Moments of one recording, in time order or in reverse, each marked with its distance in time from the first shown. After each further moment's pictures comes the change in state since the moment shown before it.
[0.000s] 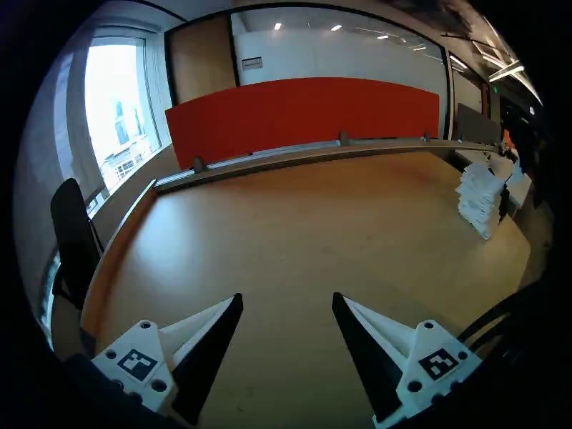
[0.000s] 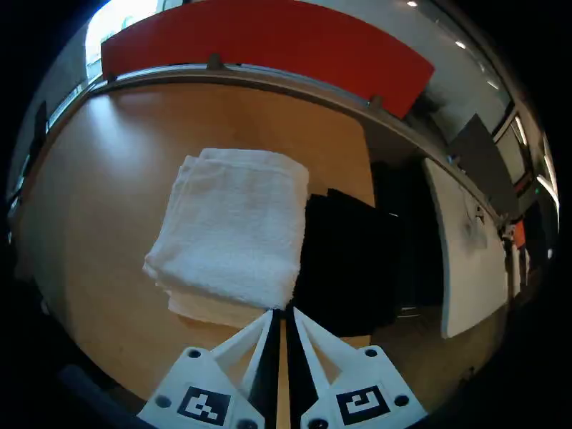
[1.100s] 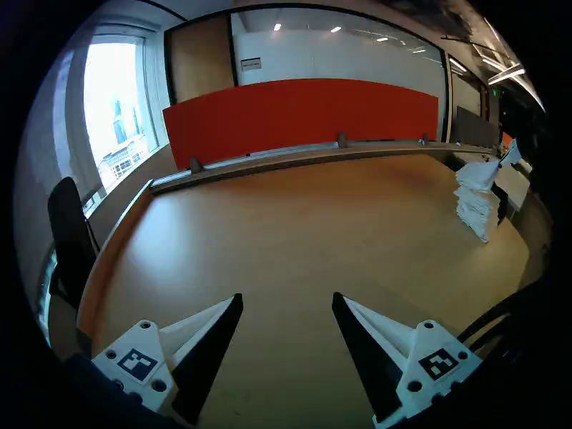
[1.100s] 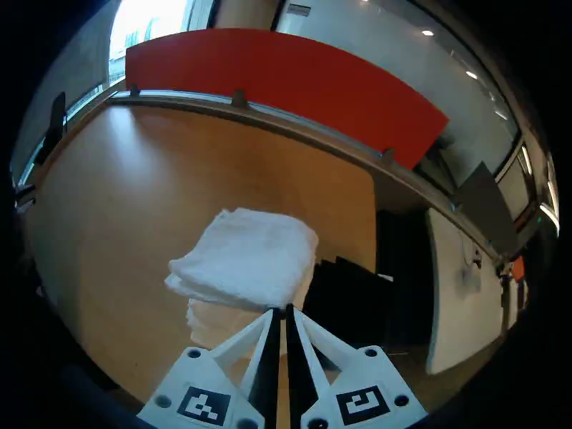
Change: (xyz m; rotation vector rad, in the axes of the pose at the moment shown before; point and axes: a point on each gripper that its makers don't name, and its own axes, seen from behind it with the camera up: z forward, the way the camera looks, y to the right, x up) left arm 0.003 0.002 0.009 -0.017 0.008 -0.009; right arm 0.071 -0.017 -0.039 0.025 0.136 -0.091
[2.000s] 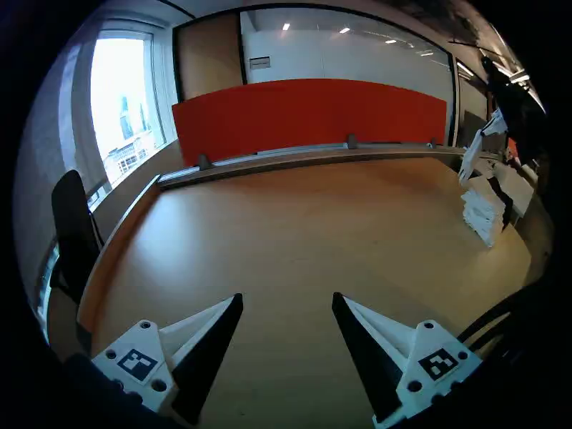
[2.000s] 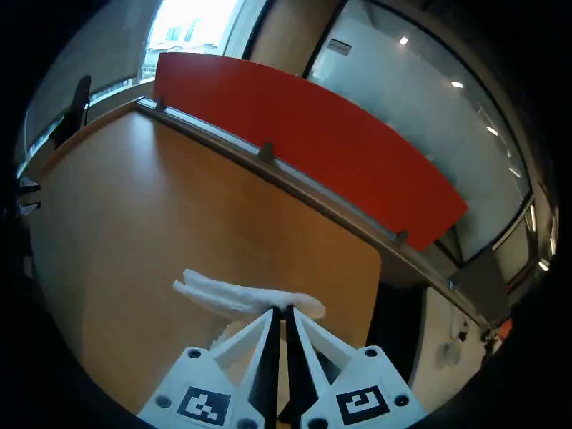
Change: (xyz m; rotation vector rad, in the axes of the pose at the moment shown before) left arm -0.001 -0.012 0.003 0.024 -0.001 -0.027; right arm 0.150 -0.027 0.001 0.014 0.161 -0.197
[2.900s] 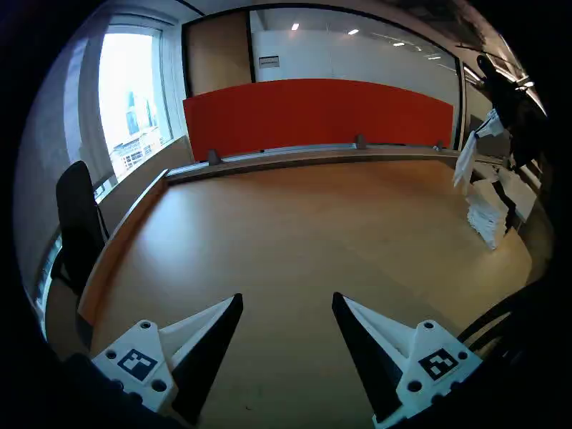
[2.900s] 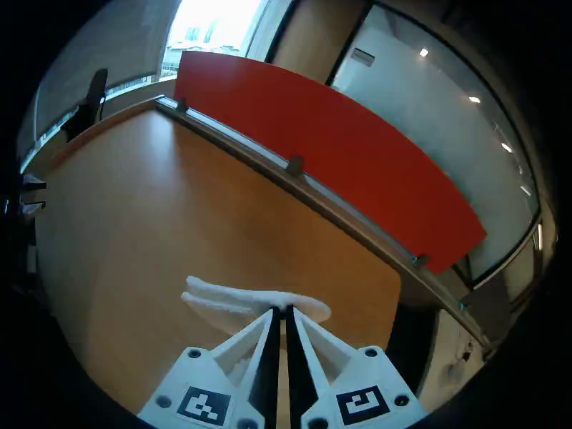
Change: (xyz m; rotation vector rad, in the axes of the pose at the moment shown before) left arm -0.012 -0.018 -0.007 0.023 -0.002 -0.030; right arm 0.044 -0.048 0.027 0.059 0.032 -0.069
